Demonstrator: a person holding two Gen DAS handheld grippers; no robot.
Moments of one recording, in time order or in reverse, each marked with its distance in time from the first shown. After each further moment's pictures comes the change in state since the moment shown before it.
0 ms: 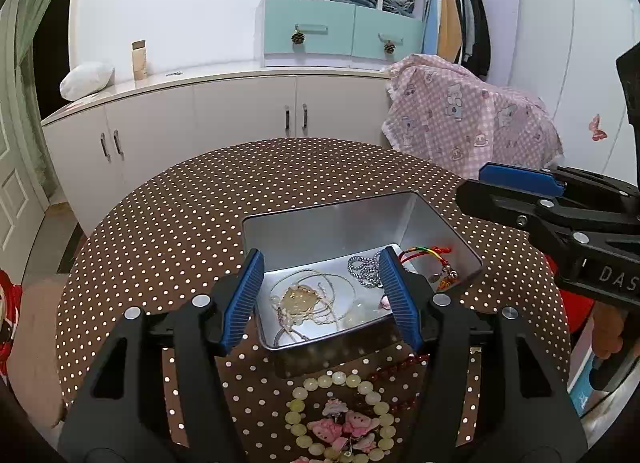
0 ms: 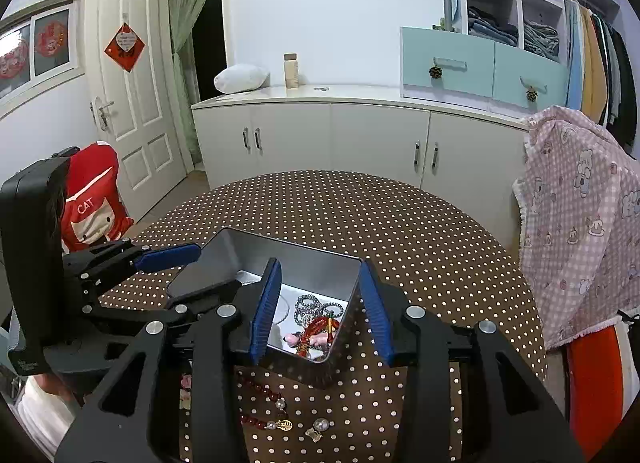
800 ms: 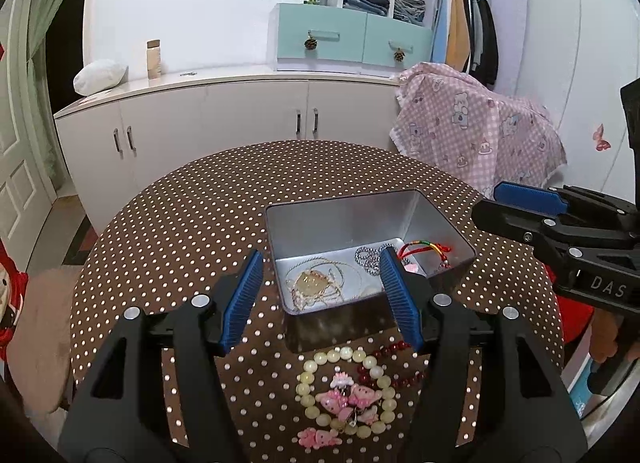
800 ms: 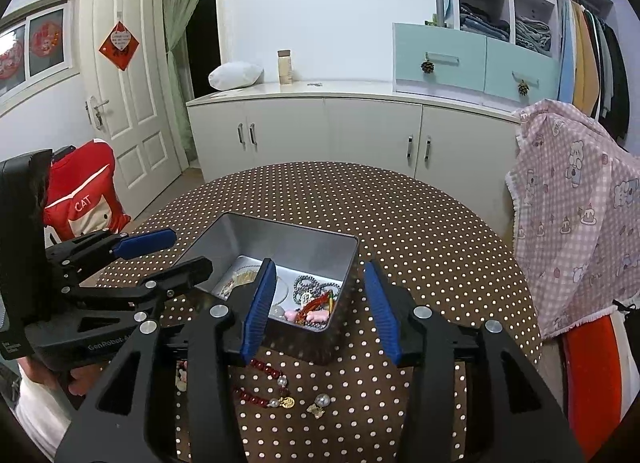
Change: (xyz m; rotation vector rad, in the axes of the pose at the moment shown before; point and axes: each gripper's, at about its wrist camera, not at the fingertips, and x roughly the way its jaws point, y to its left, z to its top) left arm -0.027 0.007 -0.012 -0.035 -0.019 0.024; right arm -0.011 0.000 -0.013 0.012 0.011 -0.011
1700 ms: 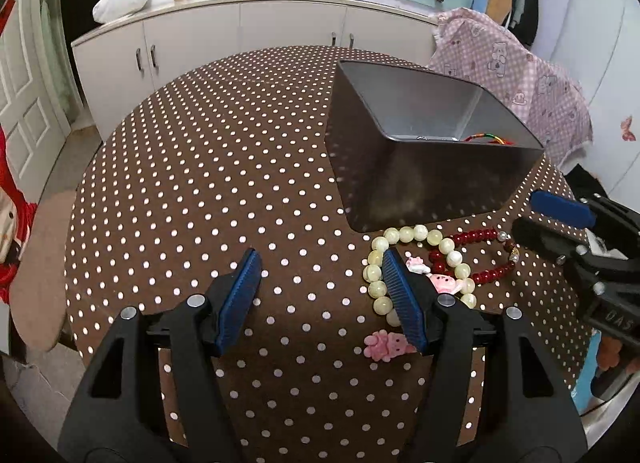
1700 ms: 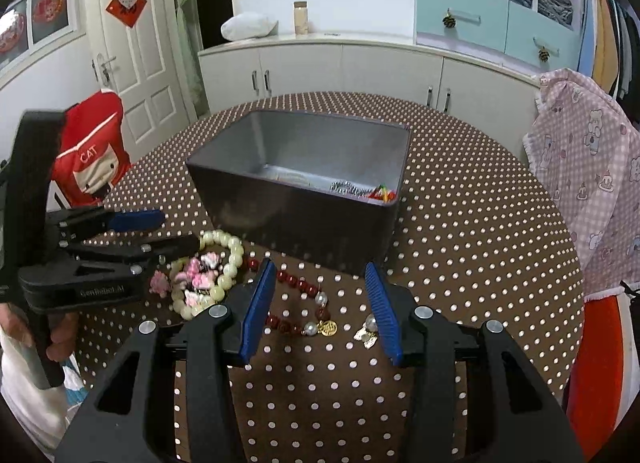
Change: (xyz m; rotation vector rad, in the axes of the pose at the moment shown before) left arm 0.021 0.033 -0.054 -0.078 0.251 0.060; right arm 0.028 0.027 -0.057 -0.037 0.173 0.025
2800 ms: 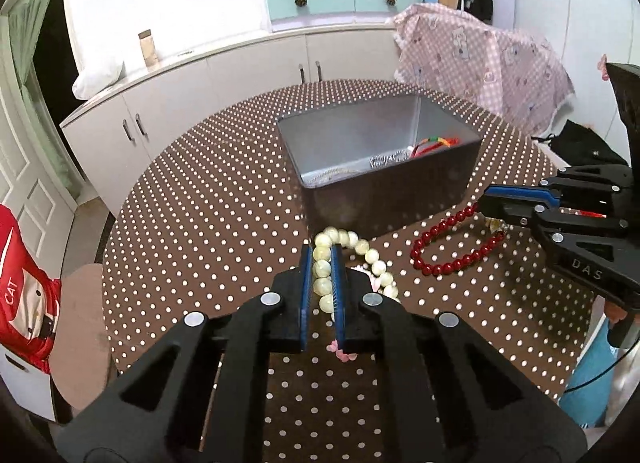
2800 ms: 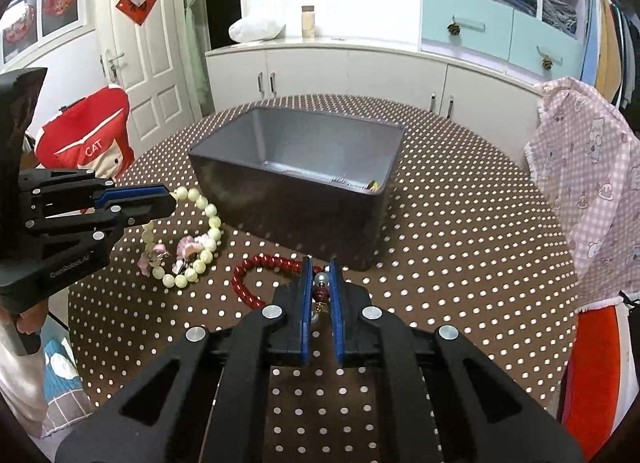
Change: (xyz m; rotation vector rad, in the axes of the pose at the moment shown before) left arm -0.034 -0.032 0.005 0.217 -0.105 0.037; right arm -0.015 -0.003 0.000 -0.029 -0.050 0.002
